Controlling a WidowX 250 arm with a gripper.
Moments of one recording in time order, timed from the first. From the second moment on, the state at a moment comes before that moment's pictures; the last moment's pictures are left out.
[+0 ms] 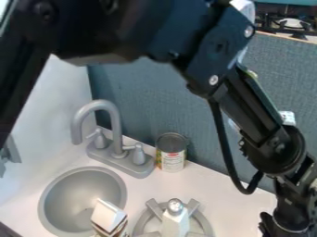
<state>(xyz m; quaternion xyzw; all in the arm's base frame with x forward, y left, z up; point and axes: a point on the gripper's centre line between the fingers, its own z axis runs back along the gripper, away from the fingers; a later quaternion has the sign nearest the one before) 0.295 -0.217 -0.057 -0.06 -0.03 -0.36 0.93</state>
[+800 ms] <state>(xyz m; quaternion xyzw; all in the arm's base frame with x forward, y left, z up) 0.300 -0.228 -0.063 -0.08 -0.01 -0.37 0.92</state>
